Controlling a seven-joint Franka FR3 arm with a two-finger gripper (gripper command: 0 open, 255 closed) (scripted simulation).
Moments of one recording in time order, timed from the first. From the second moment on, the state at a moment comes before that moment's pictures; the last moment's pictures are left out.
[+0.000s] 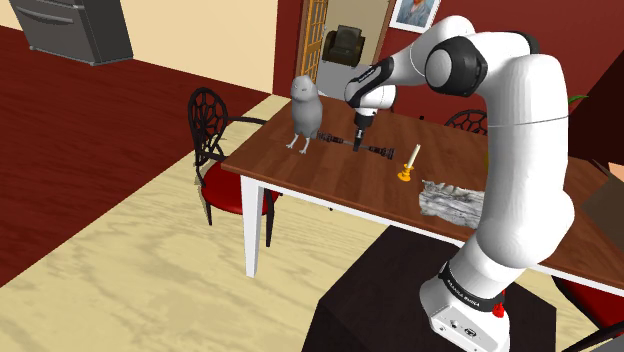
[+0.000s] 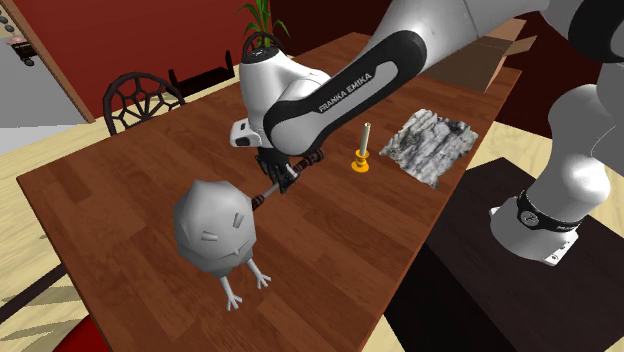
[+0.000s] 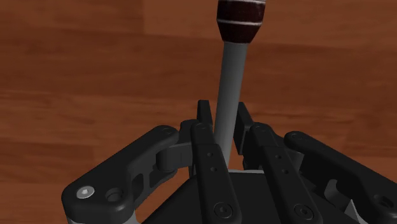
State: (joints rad) arm -0.21 0.56 -0.37 -1.76 0.22 2.27 -1.14
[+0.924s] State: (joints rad) arm -0.19 0.48 -0.40 -1.74 0.18 2.19 -1.13
